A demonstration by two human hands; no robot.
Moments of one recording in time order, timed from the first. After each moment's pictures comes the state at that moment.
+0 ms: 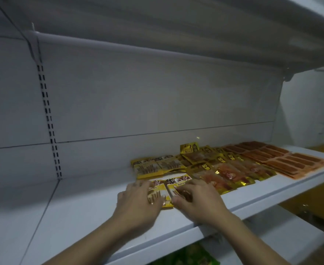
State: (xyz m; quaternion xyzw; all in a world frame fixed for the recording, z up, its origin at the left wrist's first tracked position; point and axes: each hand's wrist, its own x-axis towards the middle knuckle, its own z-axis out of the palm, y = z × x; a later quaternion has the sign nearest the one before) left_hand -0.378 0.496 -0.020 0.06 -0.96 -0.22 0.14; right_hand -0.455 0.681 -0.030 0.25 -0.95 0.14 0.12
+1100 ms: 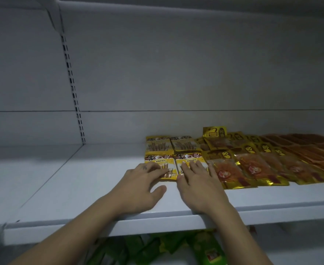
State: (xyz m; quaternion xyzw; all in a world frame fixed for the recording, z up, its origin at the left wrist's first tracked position) left_hand -0.395 0.515 -0.043 0.02 -0.99 -0.10 0.11; right_hand -0.497 0.685 -0.048 0.34 -0.93 0.10 0.06
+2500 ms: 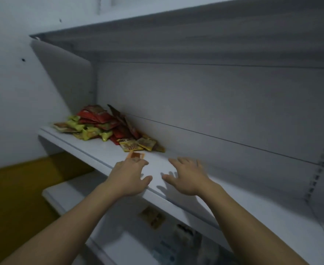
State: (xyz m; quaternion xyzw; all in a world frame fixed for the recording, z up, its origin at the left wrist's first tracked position) left_hand 0.097 0.099 0.001 0.45 -0.87 0.00 0.19; right_hand -0.095 0.162 0.025 0.69 -0.72 0.05 0.06
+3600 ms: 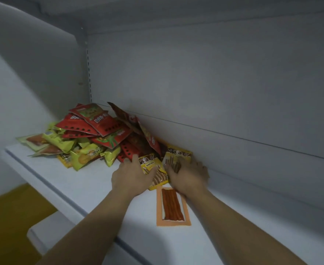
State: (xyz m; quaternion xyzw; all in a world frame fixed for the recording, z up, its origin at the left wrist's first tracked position) left_hand 0.100 -0.233 -0.054 0.60 -0.75 -0.06 0.25; right_hand -0.061 -0.177 -0.042 0.53 -0.82 0.19 0.06
